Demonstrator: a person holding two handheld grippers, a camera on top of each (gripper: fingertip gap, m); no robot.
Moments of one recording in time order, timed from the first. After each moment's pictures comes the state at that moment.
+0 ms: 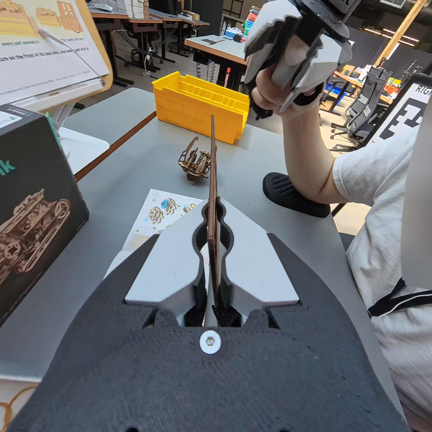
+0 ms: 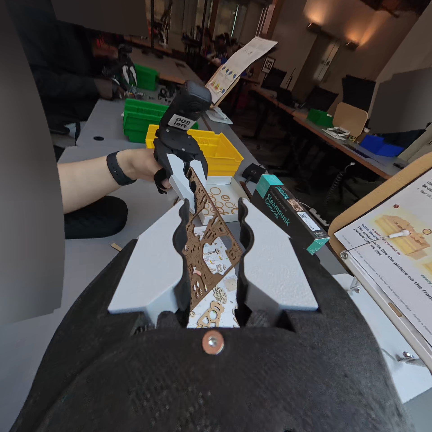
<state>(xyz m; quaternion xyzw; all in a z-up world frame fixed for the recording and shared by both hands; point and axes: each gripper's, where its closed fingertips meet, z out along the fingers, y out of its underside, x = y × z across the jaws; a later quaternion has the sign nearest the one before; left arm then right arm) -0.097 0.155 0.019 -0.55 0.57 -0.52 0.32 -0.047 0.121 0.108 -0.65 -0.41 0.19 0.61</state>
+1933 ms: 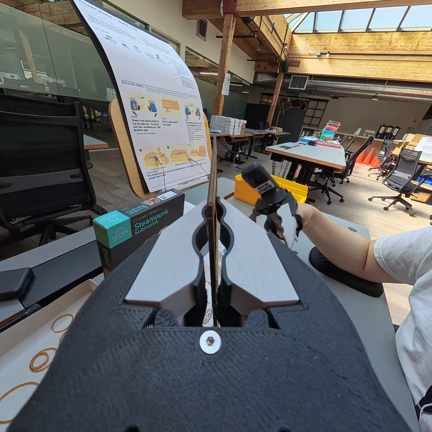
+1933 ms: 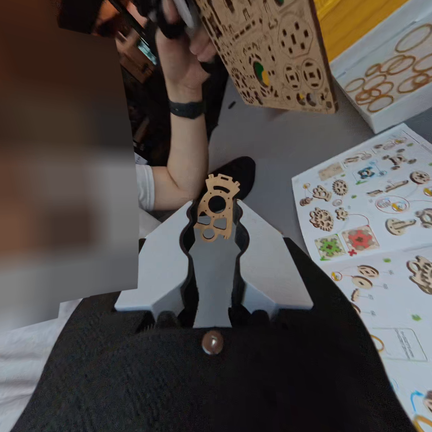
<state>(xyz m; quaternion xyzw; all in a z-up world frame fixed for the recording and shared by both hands) -0.205 0.212 0.123 -0.56 0.40 -0.50 0.53 -0.108 0.109 -0.006 -0.73 -0.31 0.57 0.23</state>
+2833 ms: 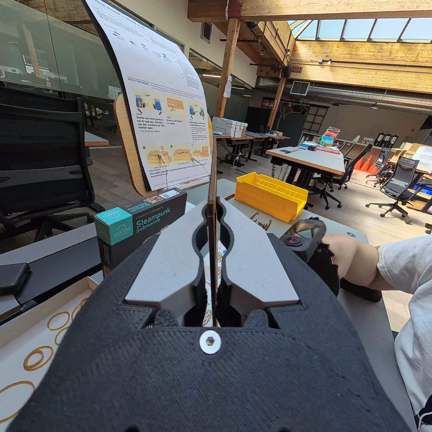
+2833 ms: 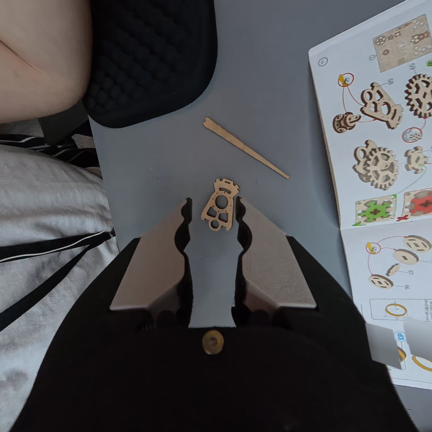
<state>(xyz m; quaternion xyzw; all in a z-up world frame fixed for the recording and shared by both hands) -0.205 0.219 0.119 -0.56 0.39 -0.51 0.52 -0.159 0.050 -0.118 -0.86 -0.44 0.25 0.07</state>
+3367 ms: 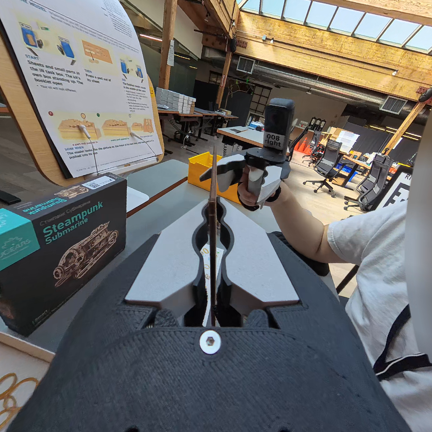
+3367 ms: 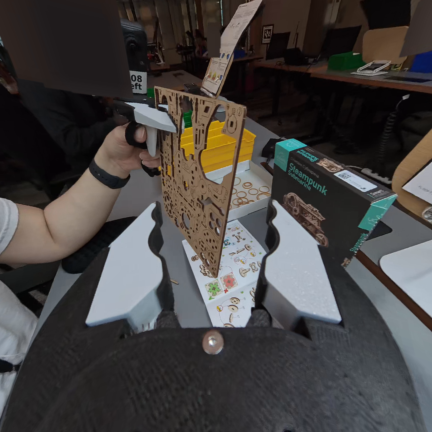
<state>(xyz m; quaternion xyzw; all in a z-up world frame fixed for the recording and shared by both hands) -0.141 0.182 0.095 -0.54 0.45 -0.58 0.42 -0.061 0.162 0.063 -0.71 -0.30 0.31 0.56</state>
